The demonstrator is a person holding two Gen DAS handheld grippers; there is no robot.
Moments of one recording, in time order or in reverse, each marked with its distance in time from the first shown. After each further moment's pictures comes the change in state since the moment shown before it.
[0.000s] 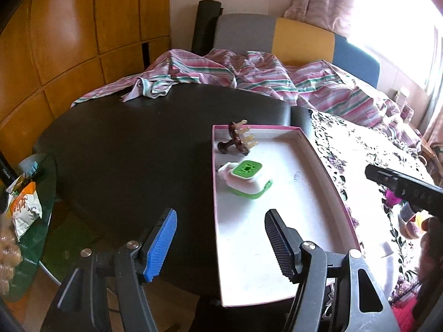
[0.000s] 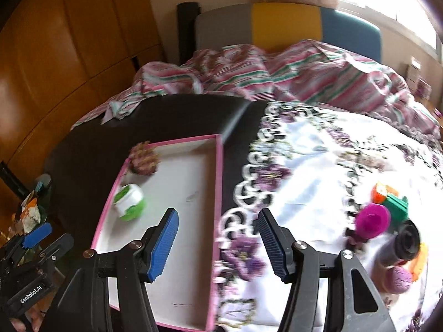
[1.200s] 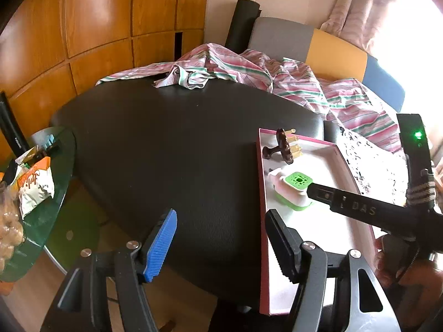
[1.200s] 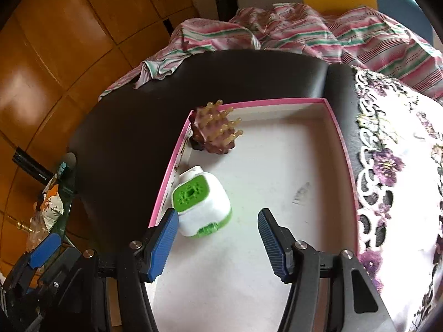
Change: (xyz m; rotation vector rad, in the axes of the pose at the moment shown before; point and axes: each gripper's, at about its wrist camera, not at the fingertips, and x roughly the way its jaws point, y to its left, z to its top) left arm 0.006 0.056 -0.001 -0.149 0.004 0.055; right arm 0.092 0.099 0.008 -0.031 0.192 0.202
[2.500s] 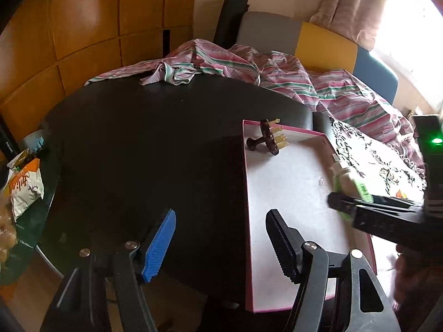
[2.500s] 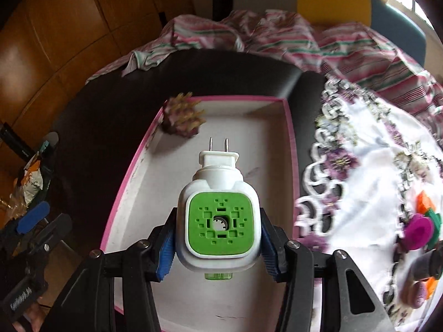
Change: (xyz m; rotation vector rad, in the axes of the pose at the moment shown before) left arm 0.006 -0.017 -0.005 0.037 0.021 -0.037; right arm -0.021 -0.013 -0.012 -0.086 0.047 -0.125
